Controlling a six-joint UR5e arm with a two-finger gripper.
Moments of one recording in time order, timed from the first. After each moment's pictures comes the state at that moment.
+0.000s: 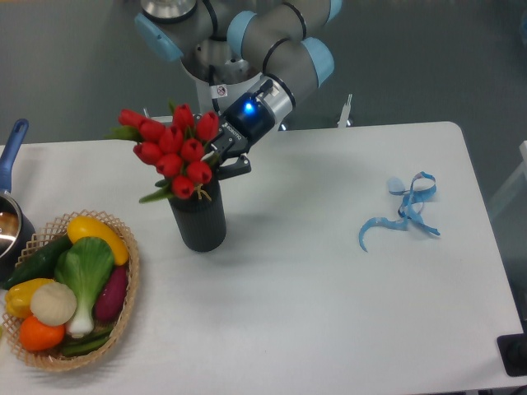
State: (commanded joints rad) arm 2.75 -1.60 -2.40 -0.73 0.15 1.55
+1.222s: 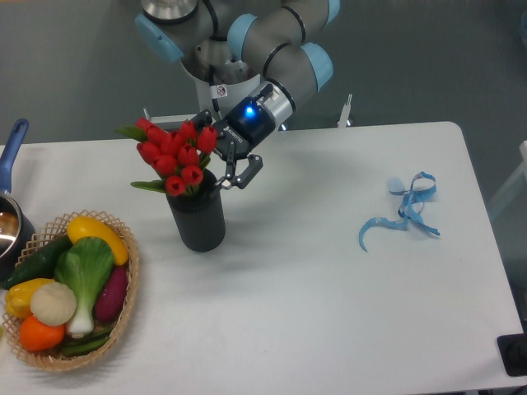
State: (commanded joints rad) arm 2.80 -1.58 -2.40 -0.74 0.16 1.55
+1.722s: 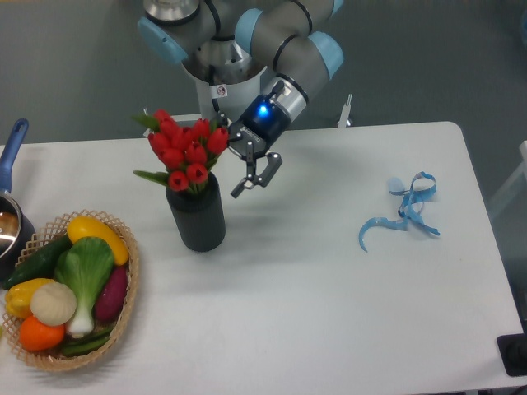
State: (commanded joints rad) arm 2.92 -1.50 -2.39 -0.74 0.36 1.54
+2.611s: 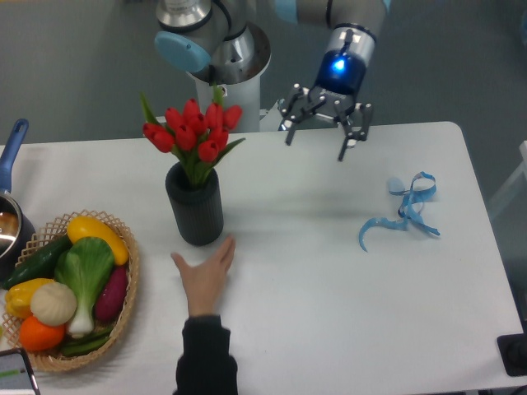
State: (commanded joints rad) arm 3.18 -1.45 -2.25 -0.75 0.68 1.43
